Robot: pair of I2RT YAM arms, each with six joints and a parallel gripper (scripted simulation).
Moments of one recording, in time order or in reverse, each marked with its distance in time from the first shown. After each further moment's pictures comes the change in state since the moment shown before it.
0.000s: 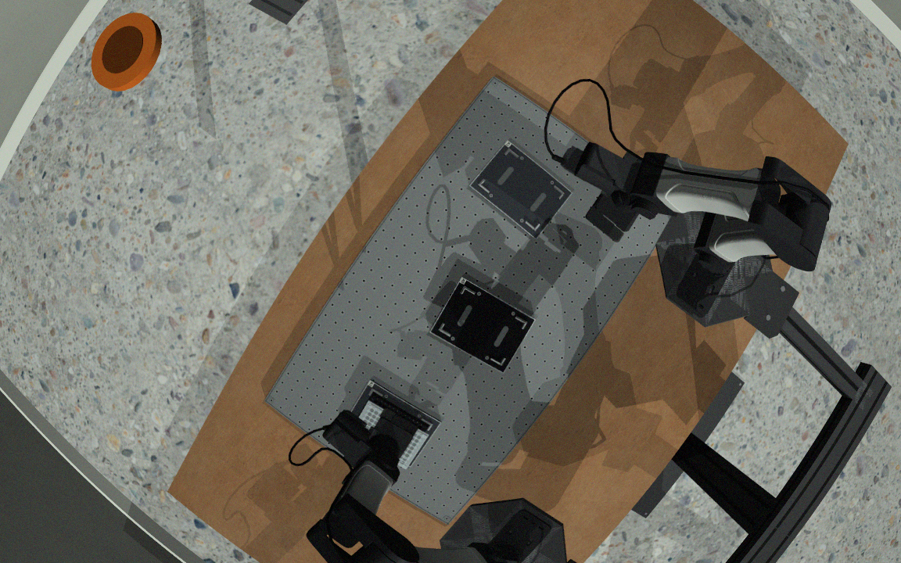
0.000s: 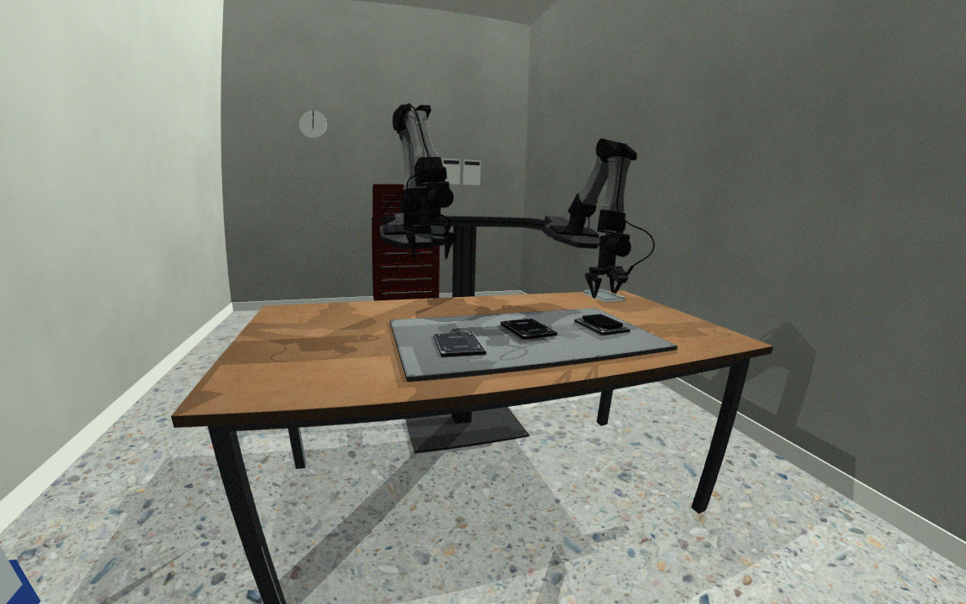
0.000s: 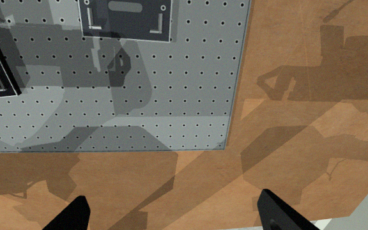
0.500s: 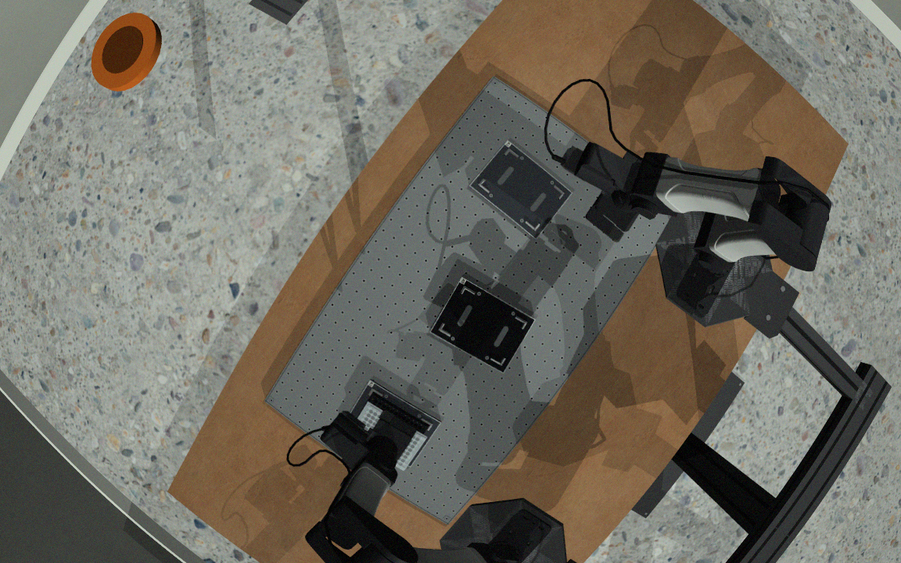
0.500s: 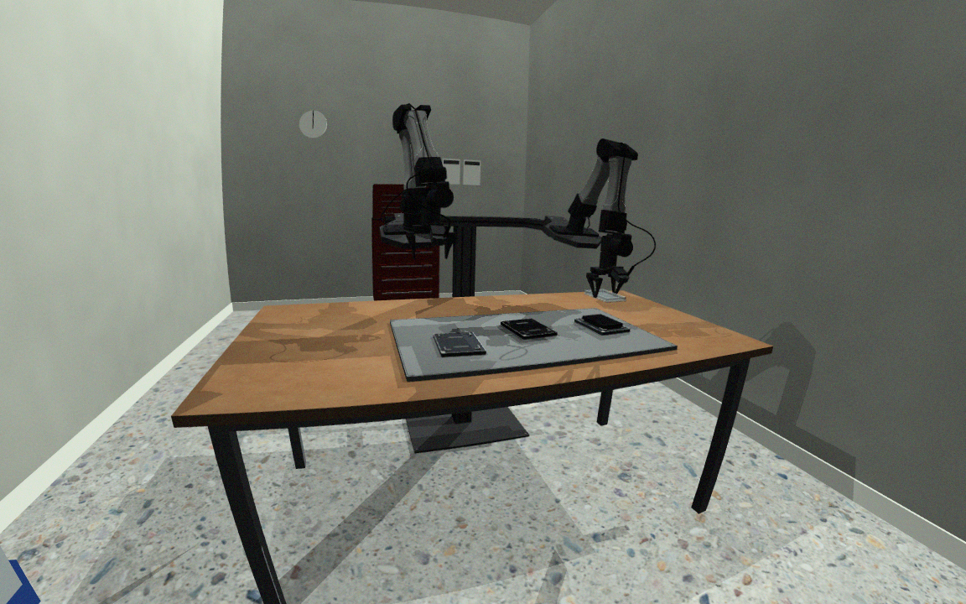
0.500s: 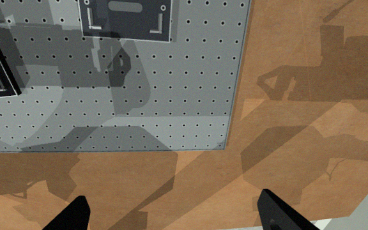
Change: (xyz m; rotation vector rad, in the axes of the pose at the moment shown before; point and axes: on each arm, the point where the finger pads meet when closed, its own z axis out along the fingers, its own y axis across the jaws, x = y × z) left arm -0.001 0.004 0.000 0.007 0.001 0.021; right arm 0.000 0.000 0.000 0.000 0.000 0.000
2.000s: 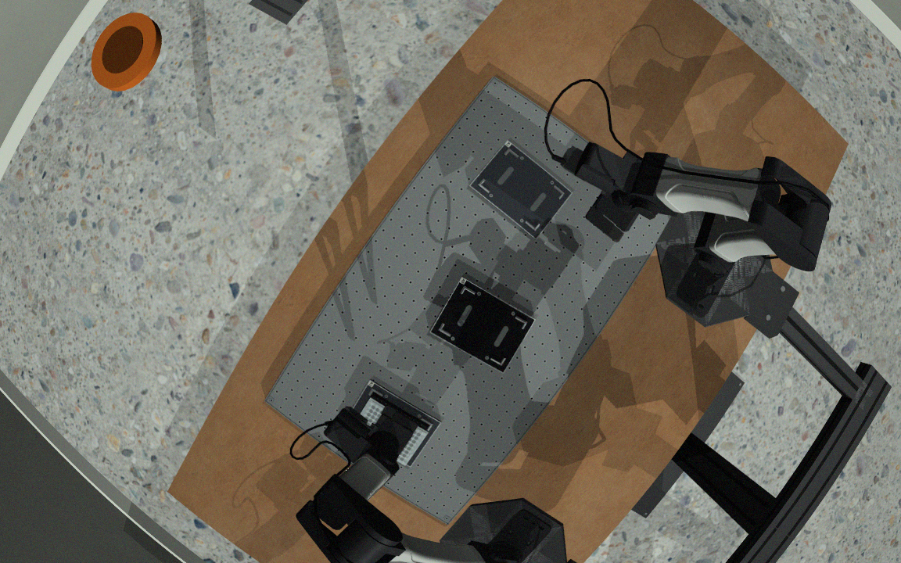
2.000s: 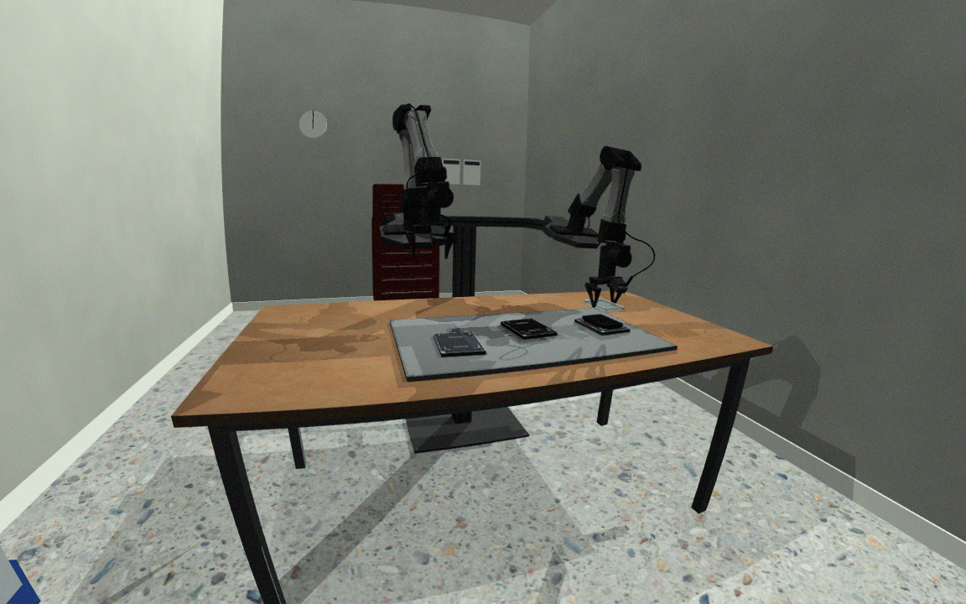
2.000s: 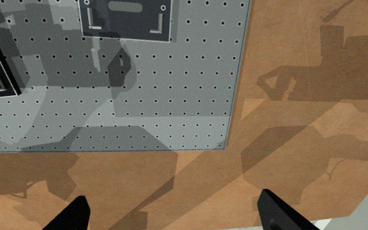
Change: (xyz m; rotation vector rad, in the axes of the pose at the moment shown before) left arm 0.000 -0.001 0.033 0.001 0.002 0.002; right arm 0.000 0.000 0.000 0.000 0.000 0.000
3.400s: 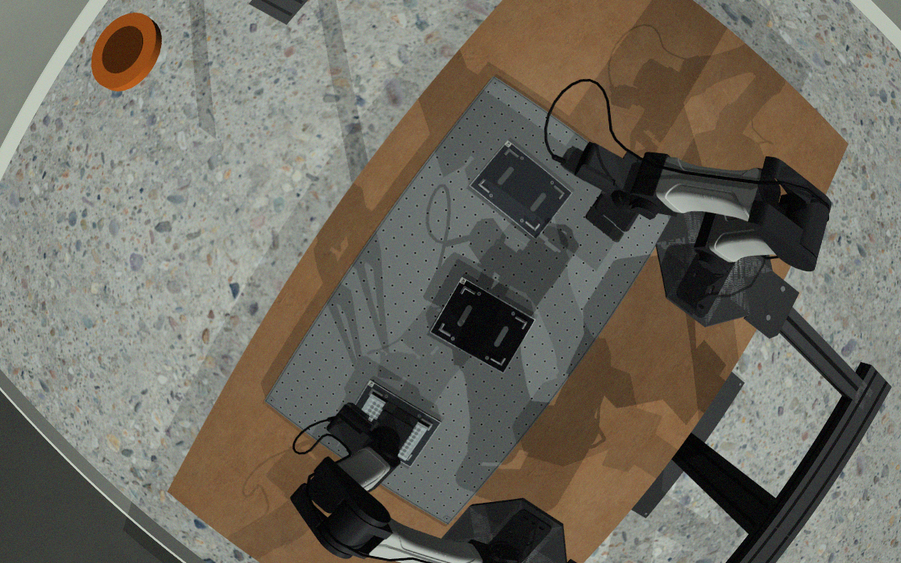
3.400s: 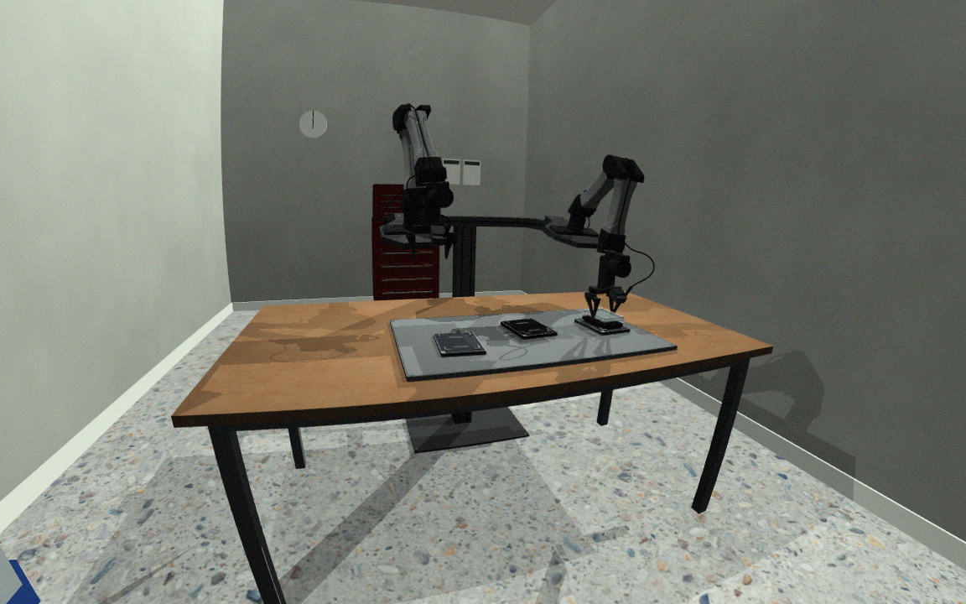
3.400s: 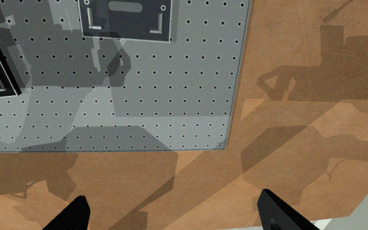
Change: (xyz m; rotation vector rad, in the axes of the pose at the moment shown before) left arm -0.002 0.000 0.033 0.001 -0.007 0.000; right arm 0.000 0.000 0.000 0.000 0.000 0.000
